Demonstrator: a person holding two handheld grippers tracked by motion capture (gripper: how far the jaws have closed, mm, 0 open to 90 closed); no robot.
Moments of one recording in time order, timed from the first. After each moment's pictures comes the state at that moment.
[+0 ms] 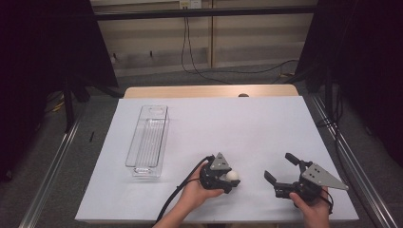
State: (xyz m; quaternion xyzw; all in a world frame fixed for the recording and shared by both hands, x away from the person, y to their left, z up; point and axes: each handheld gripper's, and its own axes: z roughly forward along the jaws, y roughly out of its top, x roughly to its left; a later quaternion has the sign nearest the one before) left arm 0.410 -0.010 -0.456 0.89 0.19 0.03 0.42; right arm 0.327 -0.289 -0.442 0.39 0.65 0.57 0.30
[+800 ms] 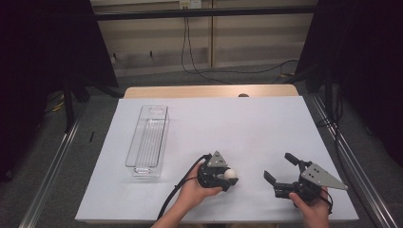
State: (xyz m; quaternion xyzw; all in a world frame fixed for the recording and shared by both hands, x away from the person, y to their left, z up) left arm 0.412 -0.004 -0.450 0.88 0.21 0.01 0.43; right arm 0.327 -0.288 -0.442 0.39 0.65 0.57 0.30
